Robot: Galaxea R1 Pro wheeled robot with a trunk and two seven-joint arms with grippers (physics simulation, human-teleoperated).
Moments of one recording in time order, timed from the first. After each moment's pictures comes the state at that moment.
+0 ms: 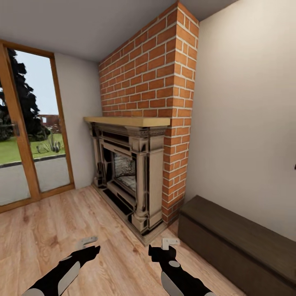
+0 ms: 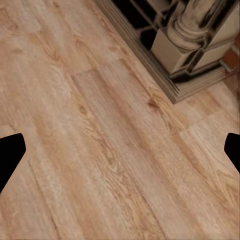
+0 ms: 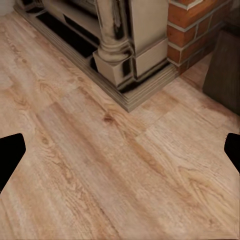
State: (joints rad) left arm -0.51 0.18 -0.43 -0.48 0.71 0.10 0.11; right arm -0.50 0.15 0.72 -0.52 -0.67 -0.03 -0.34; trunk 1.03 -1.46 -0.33
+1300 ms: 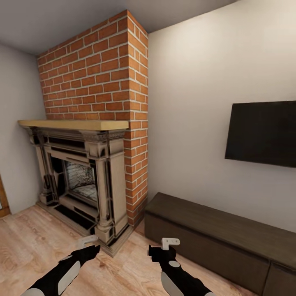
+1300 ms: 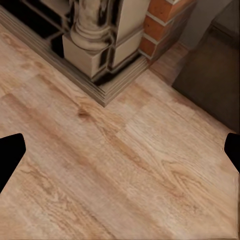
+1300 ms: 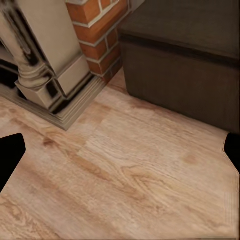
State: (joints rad) left arm -0.51 0.19 -0.43 -0.48 0.71 0.10 0.11; right arm -0.50 0.15 0.72 -0.52 -0.67 -0.03 -0.34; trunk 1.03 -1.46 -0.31
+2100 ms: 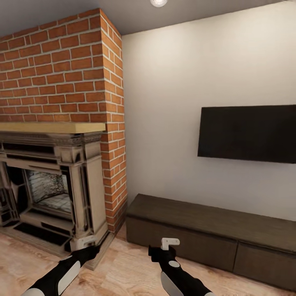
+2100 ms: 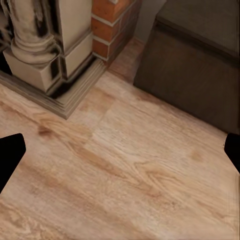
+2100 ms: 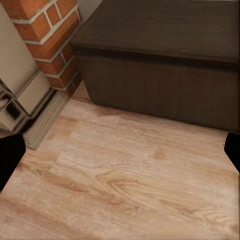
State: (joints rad) left arm -0.51 0.18 -0.43 -0.48 0.71 0.10 0.11; right arm -0.50 0.15 0.72 -0.52 -0.67 -0.03 -0.34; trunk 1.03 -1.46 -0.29
